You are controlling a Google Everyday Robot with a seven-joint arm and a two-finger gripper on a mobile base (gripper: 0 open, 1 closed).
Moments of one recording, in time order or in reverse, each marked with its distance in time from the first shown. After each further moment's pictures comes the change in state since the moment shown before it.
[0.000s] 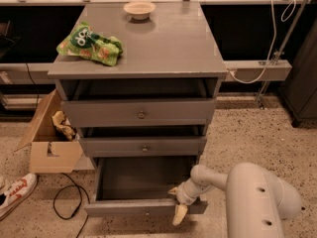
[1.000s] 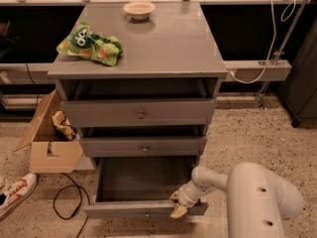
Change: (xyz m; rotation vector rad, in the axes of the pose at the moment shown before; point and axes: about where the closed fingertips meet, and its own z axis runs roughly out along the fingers) arm 0.007 0.014 0.000 -0.025 0.017 0.020
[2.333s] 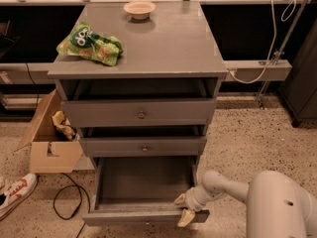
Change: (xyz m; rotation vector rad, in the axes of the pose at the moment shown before) arm 0.007 0.020 -0.022 0.043 -0.071 -0.047
